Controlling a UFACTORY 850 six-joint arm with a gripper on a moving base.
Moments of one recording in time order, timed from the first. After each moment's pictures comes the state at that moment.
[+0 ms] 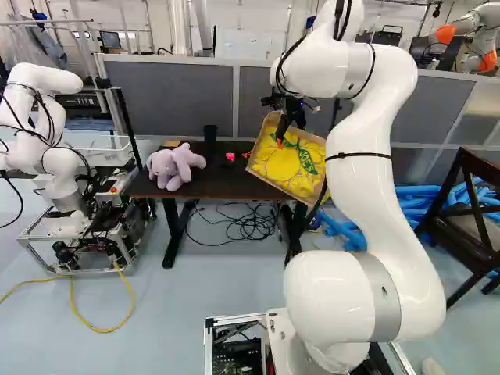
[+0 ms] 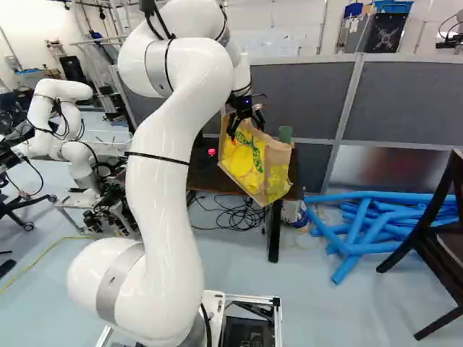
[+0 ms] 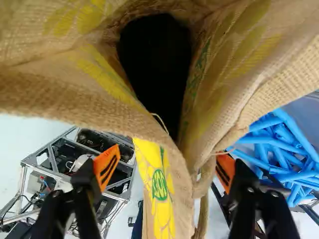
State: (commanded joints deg) arm -8.9 -40.4 -104.5 -4.8 -63.0 -38.5
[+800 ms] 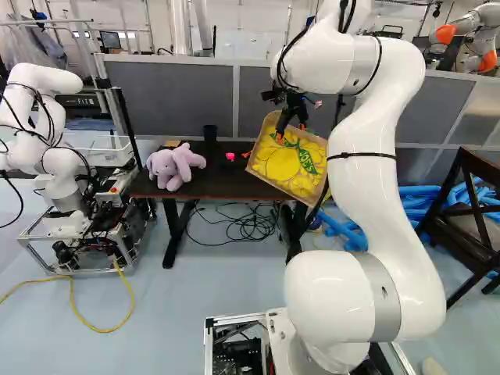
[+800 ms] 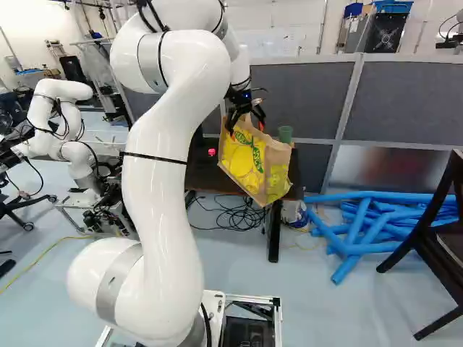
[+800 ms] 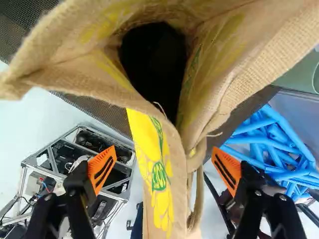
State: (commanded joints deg) arm -8.9 -37.4 -104.0 -4.8 -63.2 -38.5
